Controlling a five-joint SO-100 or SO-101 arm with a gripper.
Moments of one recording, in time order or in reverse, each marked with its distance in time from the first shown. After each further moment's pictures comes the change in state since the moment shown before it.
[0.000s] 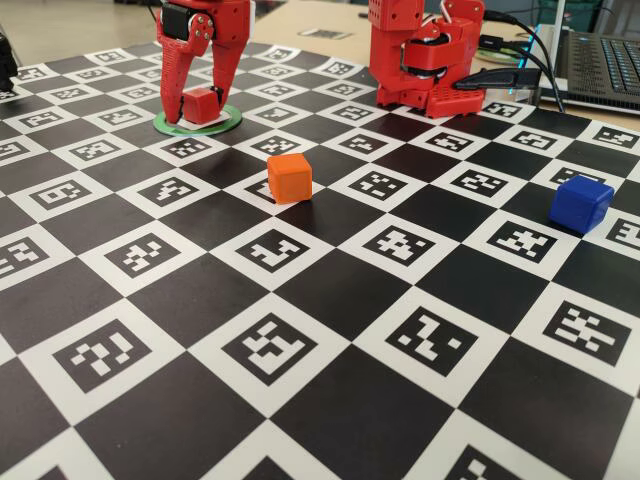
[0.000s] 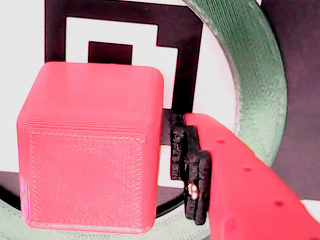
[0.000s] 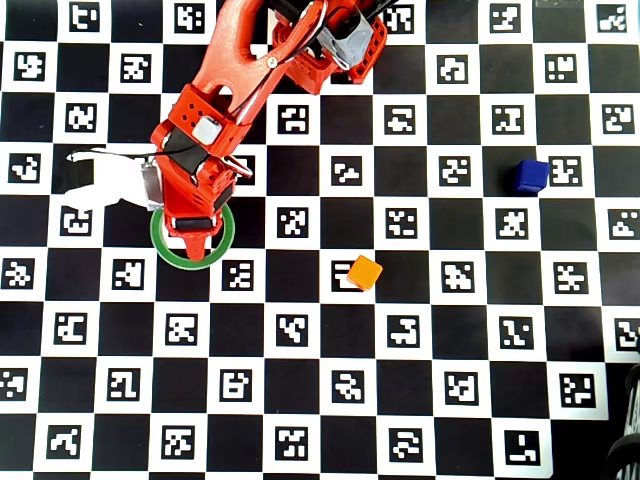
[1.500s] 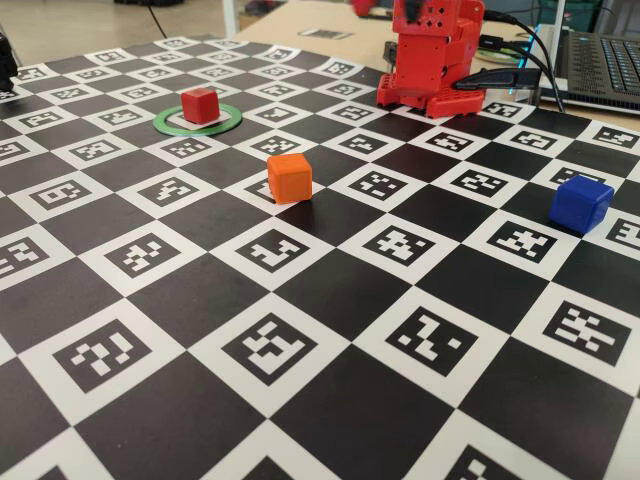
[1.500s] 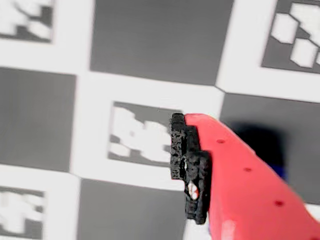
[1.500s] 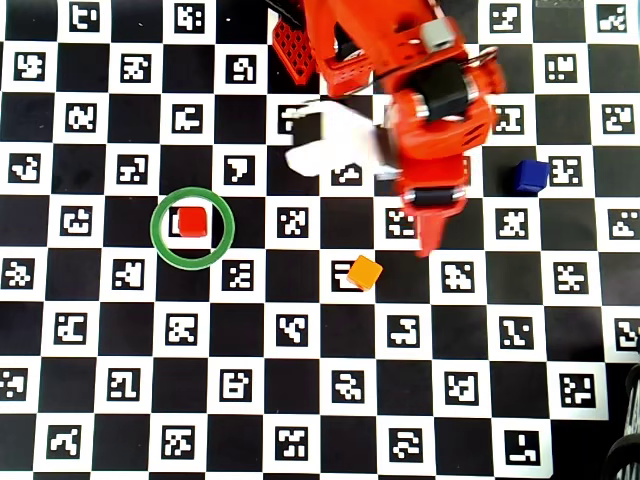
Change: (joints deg) arm -71.2 19.5 -20.2 39.7 70.7
